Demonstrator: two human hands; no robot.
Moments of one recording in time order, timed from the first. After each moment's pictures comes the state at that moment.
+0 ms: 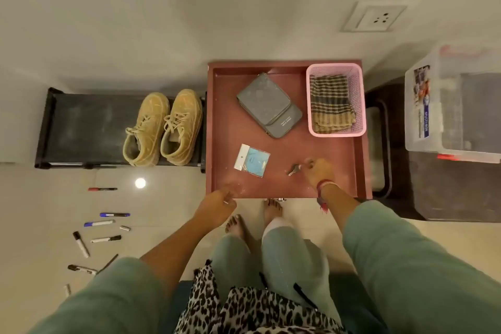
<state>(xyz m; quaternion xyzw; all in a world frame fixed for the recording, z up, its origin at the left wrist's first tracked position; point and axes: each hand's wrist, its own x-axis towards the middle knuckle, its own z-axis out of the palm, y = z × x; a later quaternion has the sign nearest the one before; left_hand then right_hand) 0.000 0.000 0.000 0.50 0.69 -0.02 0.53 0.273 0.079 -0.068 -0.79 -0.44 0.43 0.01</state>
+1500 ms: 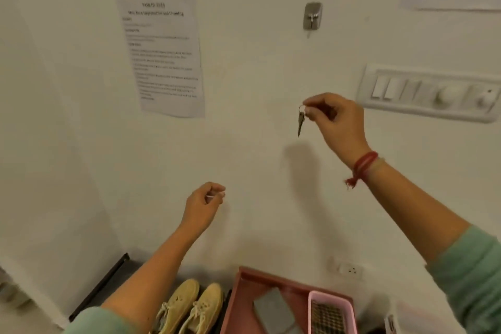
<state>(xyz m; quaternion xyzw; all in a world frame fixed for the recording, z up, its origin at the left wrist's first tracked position) -0.058 0.161 0.399 0.50 0.65 0.52 0.24 0.194 0.242 0.582 -0.32 -0.74 0.18 0.57</state>
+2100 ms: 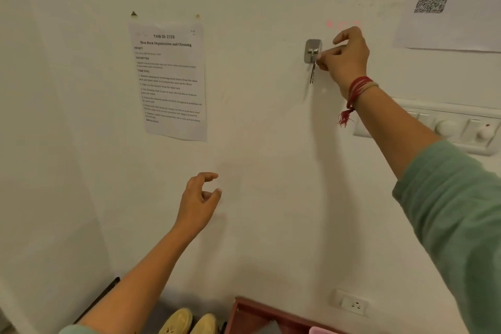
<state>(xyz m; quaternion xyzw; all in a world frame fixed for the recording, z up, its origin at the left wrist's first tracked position) -0.058 0.175 0.453 0.51 0.63 0.56 0.14 0.175 0.343 0.714 -0.37 -0.65 0.18 0.64</state>
